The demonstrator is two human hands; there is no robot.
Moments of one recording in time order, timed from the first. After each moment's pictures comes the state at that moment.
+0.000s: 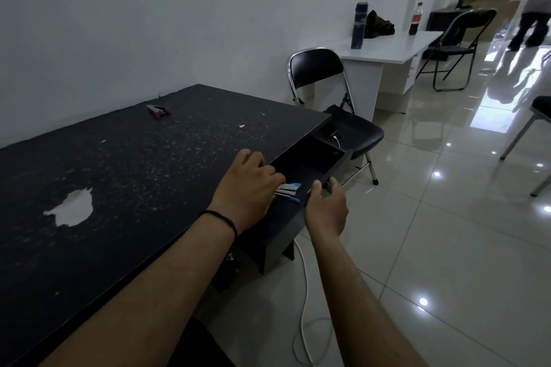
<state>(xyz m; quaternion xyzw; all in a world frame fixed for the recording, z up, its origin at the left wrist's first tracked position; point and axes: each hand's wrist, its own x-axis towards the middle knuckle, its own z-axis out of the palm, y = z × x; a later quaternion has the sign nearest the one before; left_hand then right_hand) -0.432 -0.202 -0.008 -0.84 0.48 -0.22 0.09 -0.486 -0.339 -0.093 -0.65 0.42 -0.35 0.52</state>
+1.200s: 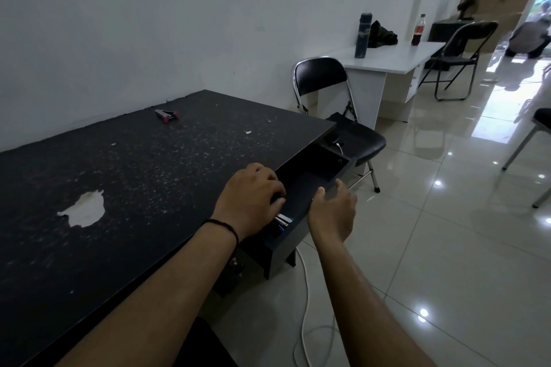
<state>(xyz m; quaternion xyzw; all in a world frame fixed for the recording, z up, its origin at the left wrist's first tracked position) -0.429 -0.191 -0.014 -0.87 0.46 -0.18 -0.04 -0.489 -0.333 -0.078 -0.69 0.45 -0.36 0.44</state>
